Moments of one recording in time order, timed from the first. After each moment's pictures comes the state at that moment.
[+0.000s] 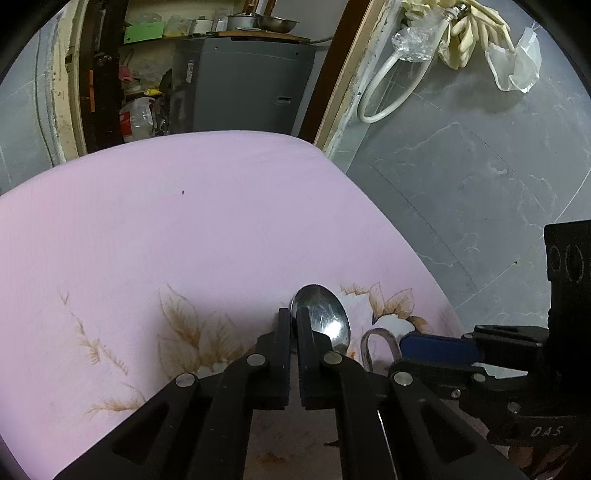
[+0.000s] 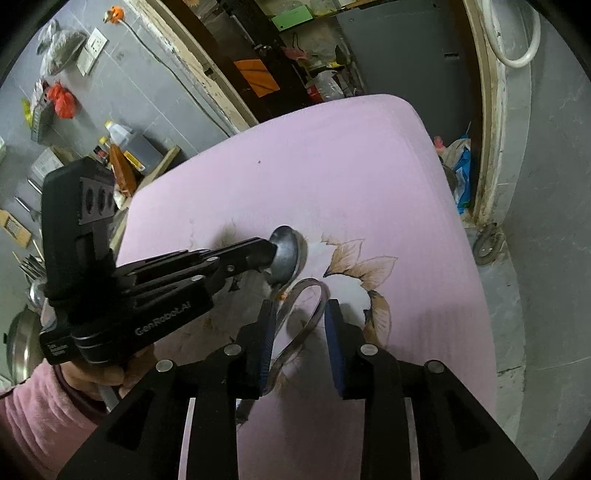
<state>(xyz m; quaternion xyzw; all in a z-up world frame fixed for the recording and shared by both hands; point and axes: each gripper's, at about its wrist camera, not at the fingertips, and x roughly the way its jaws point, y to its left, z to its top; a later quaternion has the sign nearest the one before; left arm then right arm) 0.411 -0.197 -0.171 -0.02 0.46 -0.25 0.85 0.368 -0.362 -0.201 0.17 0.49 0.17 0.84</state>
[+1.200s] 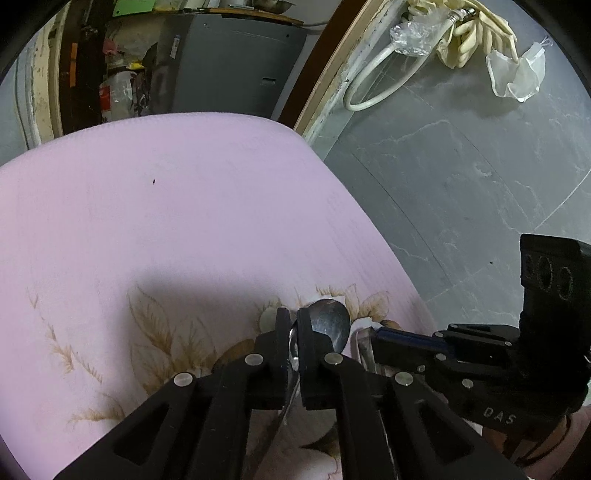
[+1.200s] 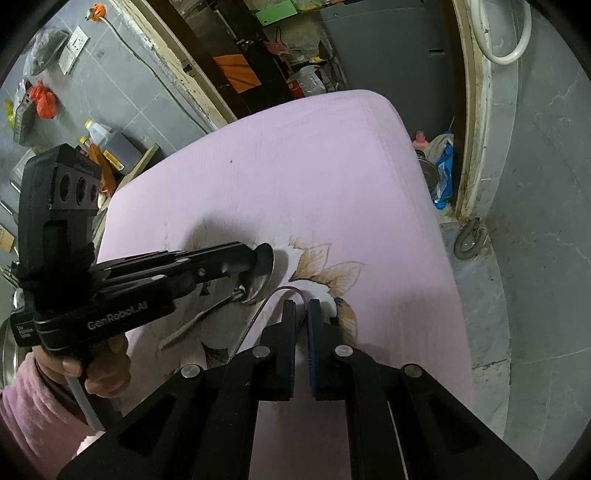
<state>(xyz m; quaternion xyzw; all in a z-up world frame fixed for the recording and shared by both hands) 0.427 -0.203 -0.173 -0.05 0.50 -0.29 0.81 0.375 -0.368 -0.202 0.16 0.51 0.13 0.83</state>
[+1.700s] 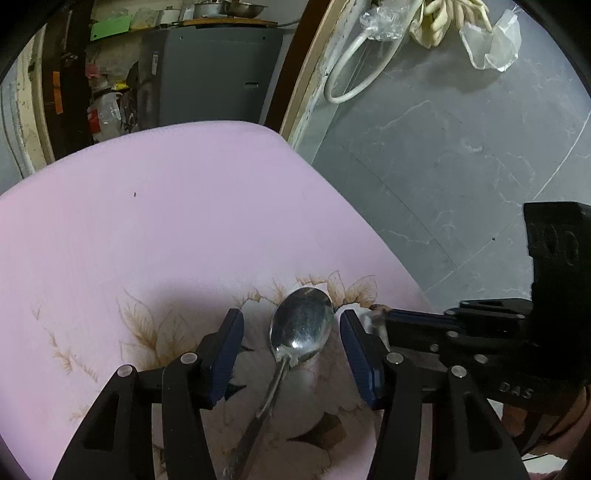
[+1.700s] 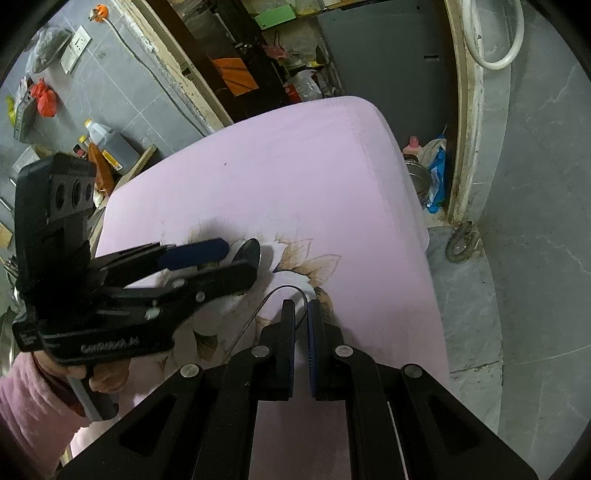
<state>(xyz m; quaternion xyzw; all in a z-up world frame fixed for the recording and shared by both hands) 0.417 -0.216 -0.167 0.00 0.48 -0.31 0.82 0.366 -0.379 -0.196 0.15 0.50 0.13 0.84</state>
